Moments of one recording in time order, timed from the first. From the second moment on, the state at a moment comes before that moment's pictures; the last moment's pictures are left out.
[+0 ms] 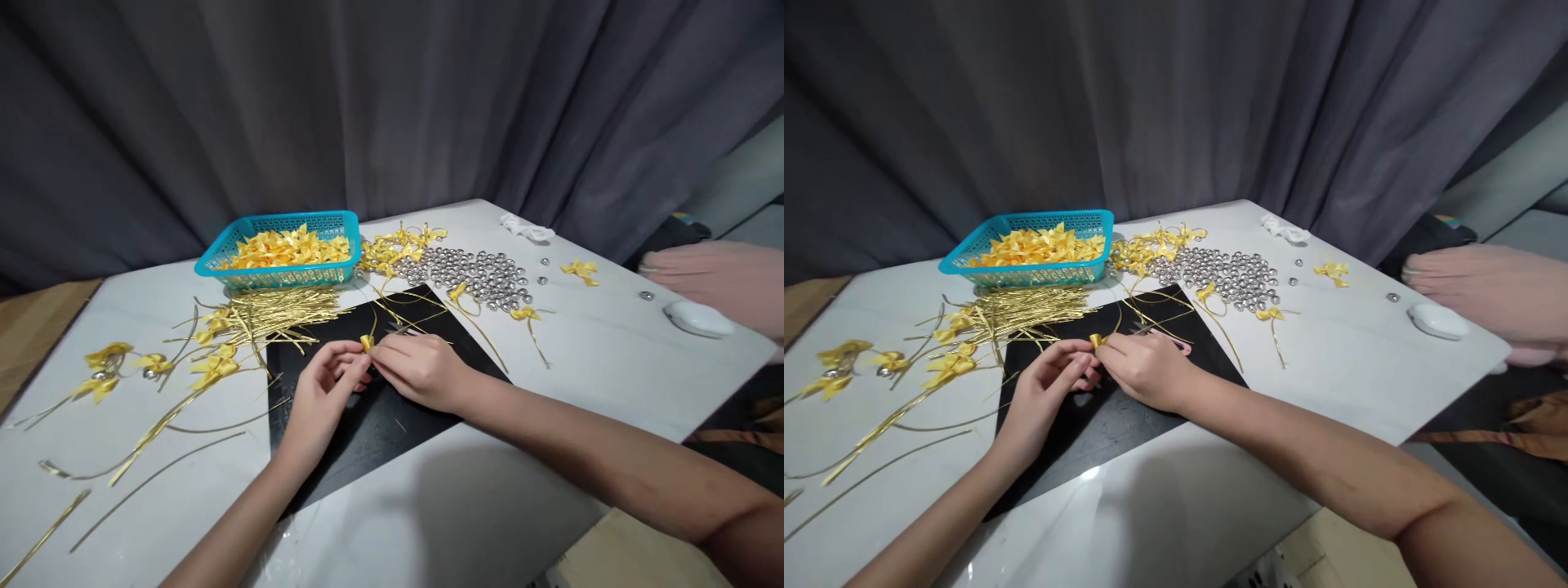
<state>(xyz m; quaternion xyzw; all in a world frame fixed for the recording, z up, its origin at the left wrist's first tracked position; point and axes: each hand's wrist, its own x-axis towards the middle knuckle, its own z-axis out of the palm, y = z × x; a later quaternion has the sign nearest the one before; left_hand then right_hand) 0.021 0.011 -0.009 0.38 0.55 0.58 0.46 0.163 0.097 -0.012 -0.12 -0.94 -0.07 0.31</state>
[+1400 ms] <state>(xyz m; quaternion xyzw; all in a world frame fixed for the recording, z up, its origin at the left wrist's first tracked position) 0.008 0.014 -0.019 0.25 0.52 0.71 0.41 0.131 0.102 -0.021 -0.28 -0.91 0.21 0.22</state>
